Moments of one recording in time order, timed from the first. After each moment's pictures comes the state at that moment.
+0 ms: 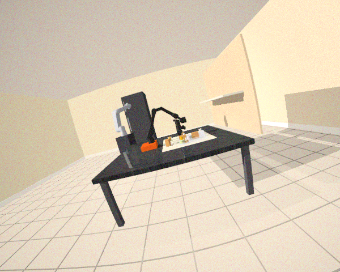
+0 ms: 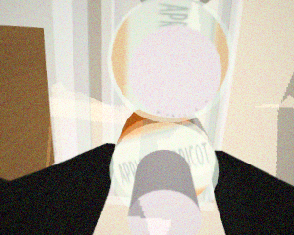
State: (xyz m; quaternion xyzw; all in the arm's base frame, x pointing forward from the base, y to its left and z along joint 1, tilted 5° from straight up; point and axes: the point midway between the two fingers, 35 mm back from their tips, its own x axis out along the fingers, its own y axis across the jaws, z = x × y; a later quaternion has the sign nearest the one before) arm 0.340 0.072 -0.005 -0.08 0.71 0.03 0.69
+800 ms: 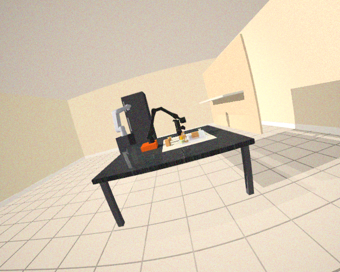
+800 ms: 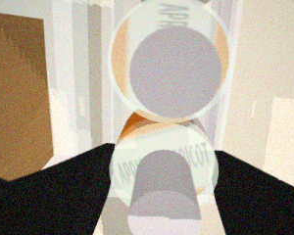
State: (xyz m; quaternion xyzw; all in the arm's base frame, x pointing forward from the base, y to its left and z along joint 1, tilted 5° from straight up) arm 0.336 0.071 -0.005 -0.08 0.72 0.03 0.69
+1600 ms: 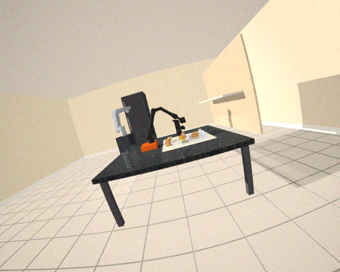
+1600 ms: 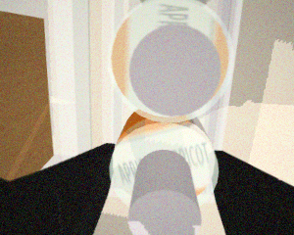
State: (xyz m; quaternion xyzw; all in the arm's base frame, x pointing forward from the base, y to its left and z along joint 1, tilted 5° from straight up) arm 0.334 0.071 -0.005 -0.08 0.71 0.03 0.70
